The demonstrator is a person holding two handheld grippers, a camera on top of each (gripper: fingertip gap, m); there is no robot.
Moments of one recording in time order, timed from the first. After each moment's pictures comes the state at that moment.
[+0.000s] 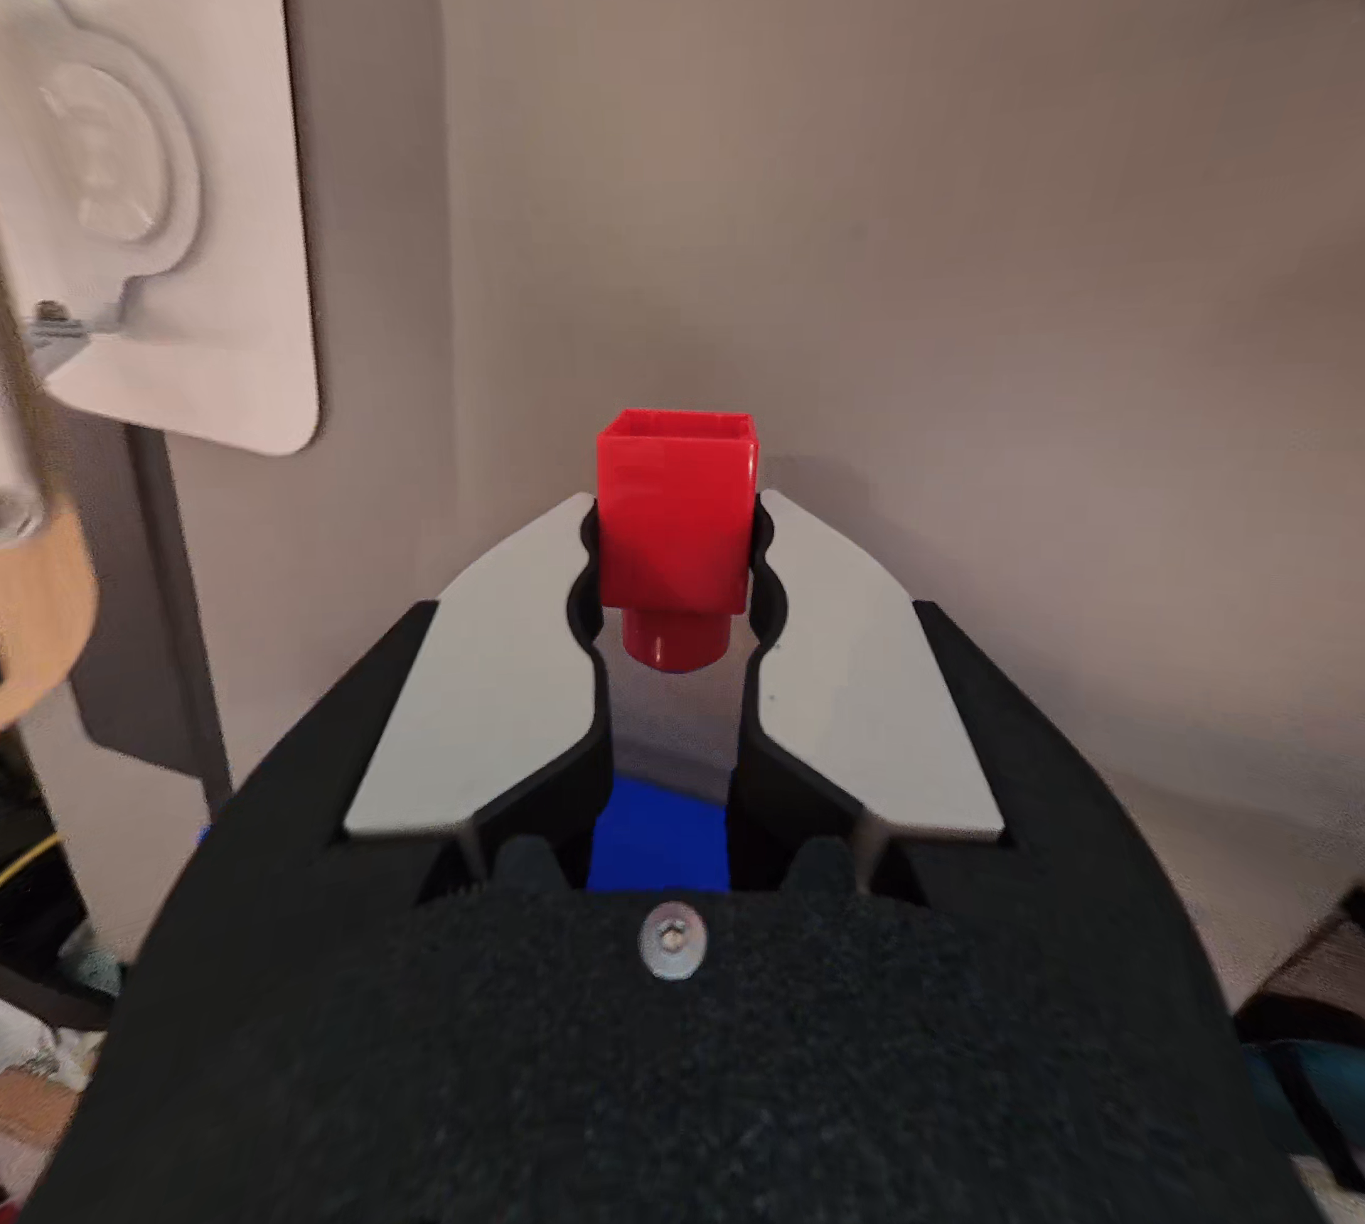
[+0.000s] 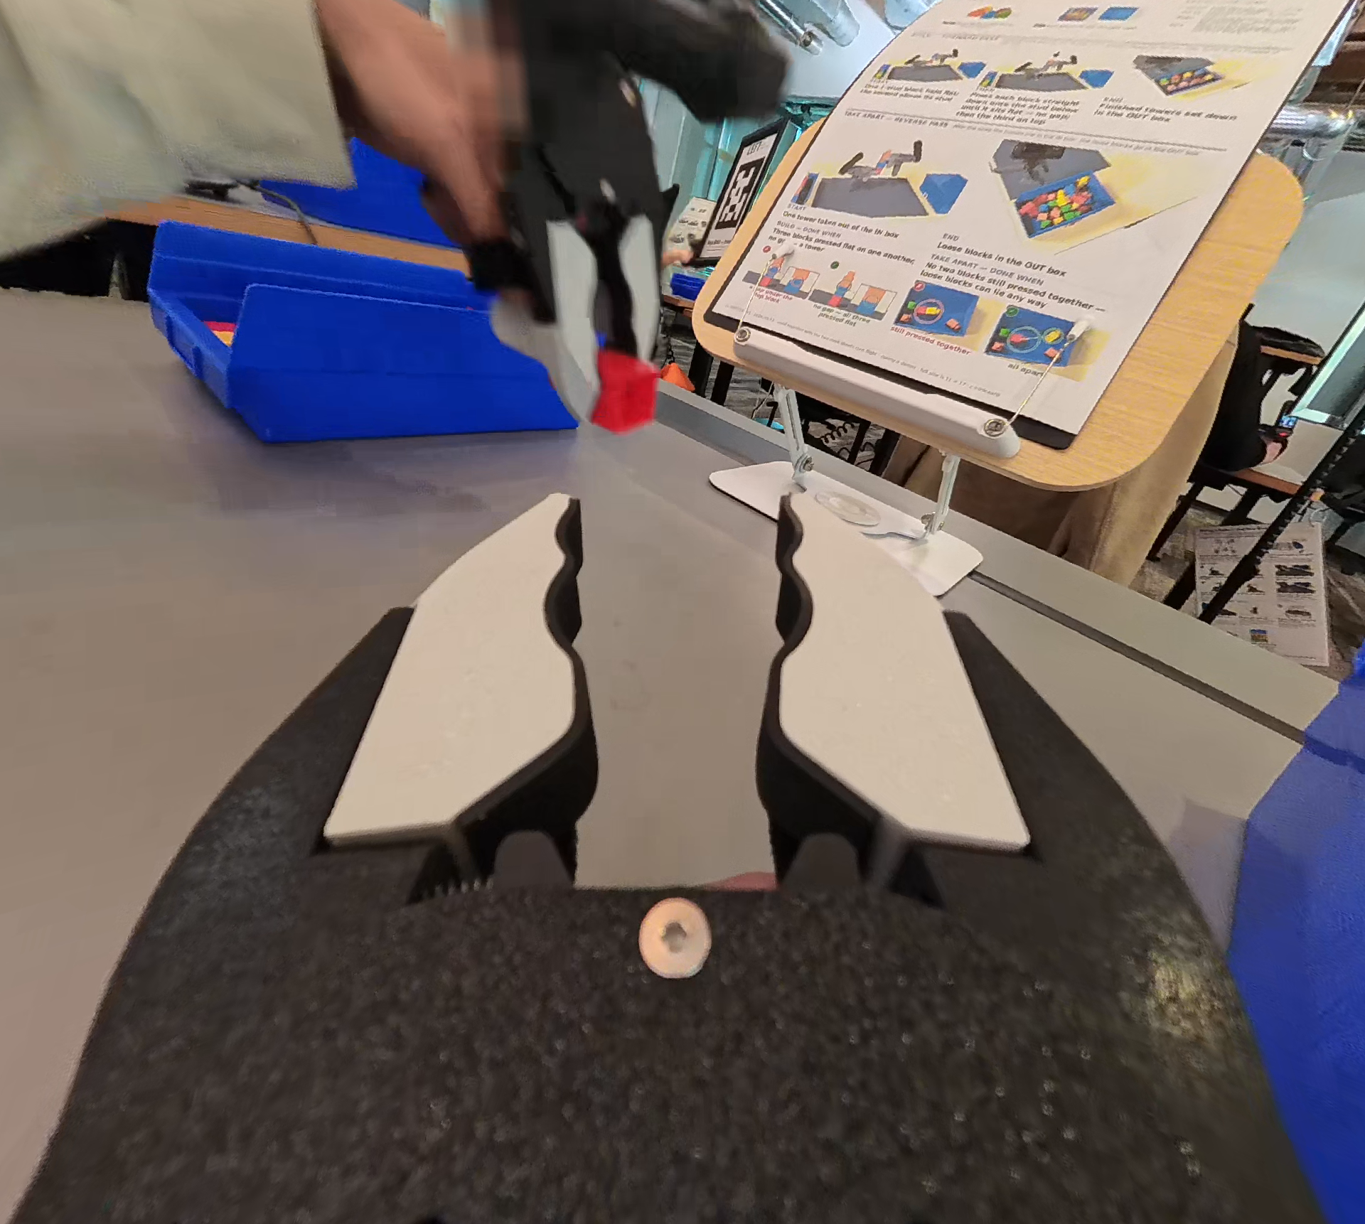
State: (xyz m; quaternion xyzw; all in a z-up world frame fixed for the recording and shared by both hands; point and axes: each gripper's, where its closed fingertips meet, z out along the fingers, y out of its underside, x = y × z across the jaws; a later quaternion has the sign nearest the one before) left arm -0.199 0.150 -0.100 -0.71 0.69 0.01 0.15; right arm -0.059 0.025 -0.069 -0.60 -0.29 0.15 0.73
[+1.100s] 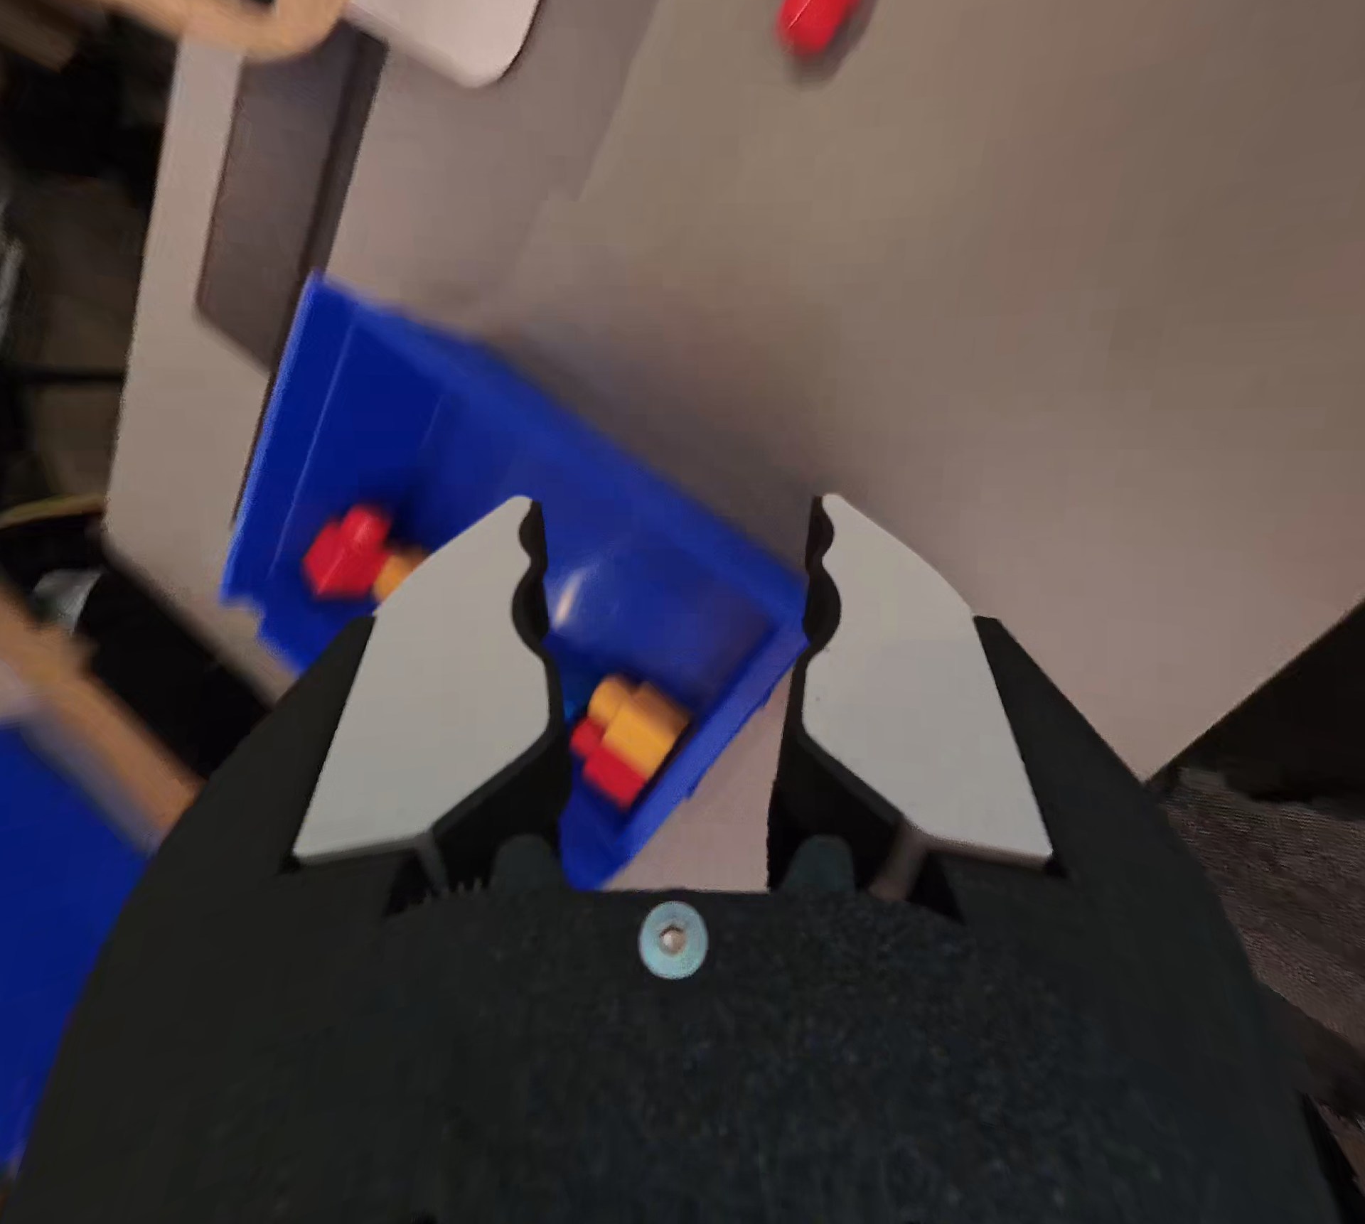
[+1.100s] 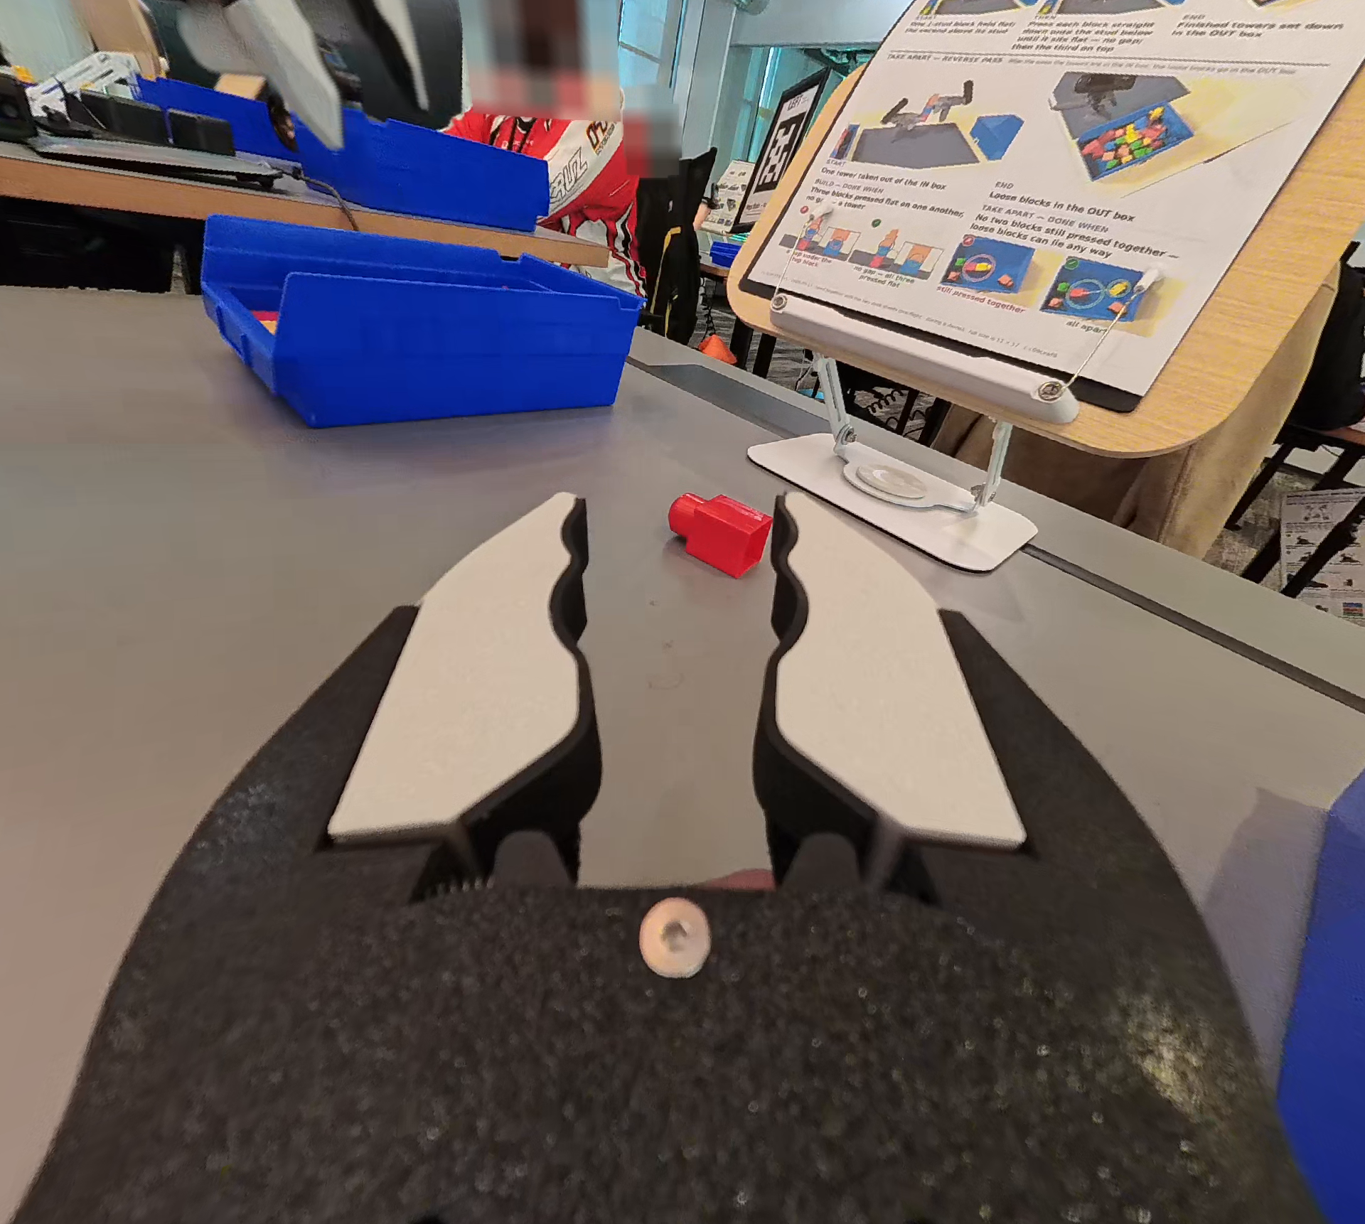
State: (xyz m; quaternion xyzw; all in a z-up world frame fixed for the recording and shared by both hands) left arm -0.338 0.099 -0.015 -0.80 0.55 0.05 0.25; right arm -0.063 0.024 -0.077 -0.62 -0.30 0.18 0.71
